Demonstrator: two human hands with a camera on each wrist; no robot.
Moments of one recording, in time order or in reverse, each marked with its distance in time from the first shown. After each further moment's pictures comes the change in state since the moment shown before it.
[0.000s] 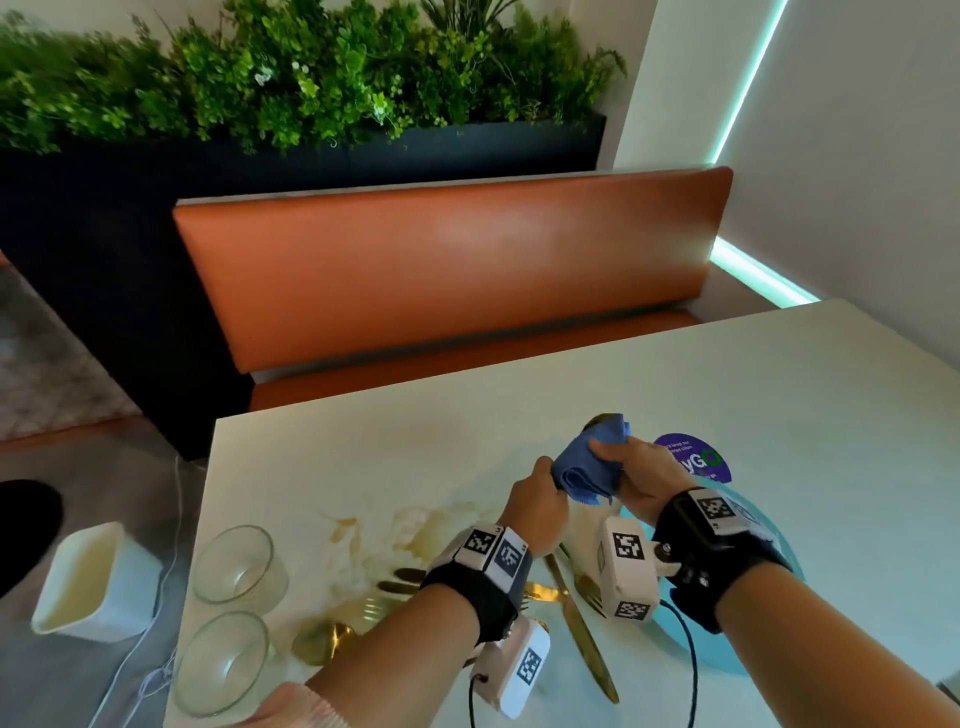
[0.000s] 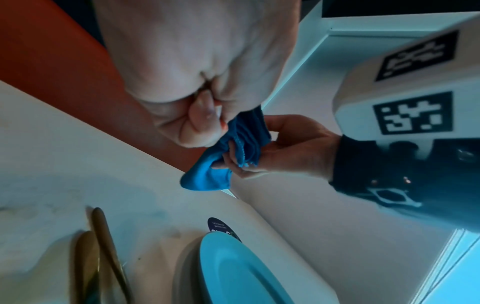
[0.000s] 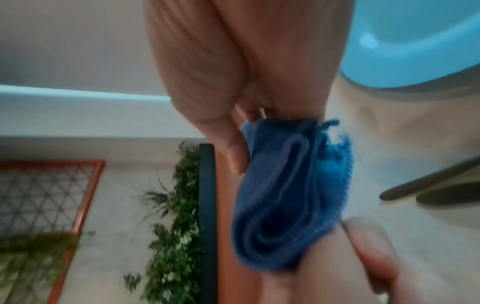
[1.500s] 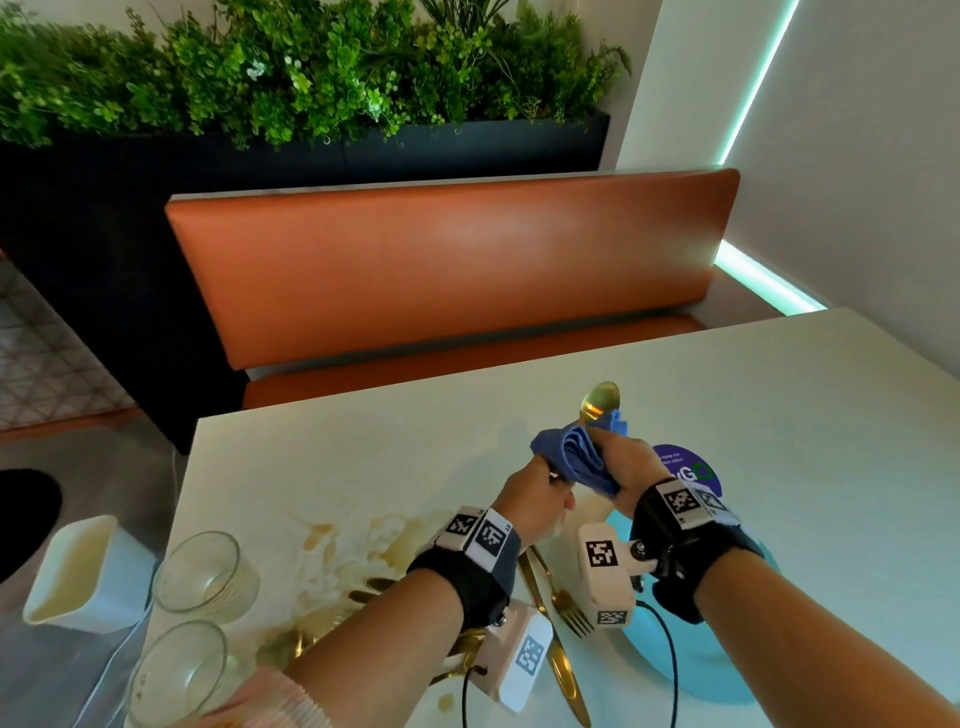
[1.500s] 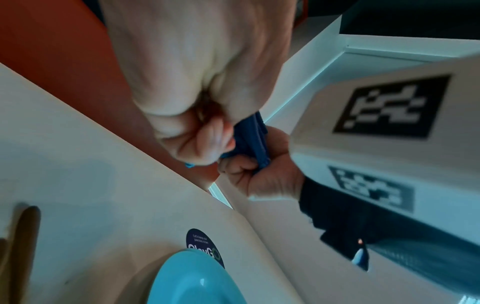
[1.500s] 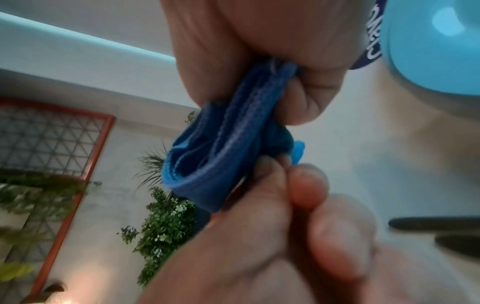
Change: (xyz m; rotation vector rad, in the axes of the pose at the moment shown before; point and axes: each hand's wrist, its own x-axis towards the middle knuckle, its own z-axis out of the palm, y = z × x) left_hand 0.030 0.023 0.010 -0.220 -0.043 -0.079; right_hand 0.042 -0.012 -0.007 -0.118 0.064 0.059
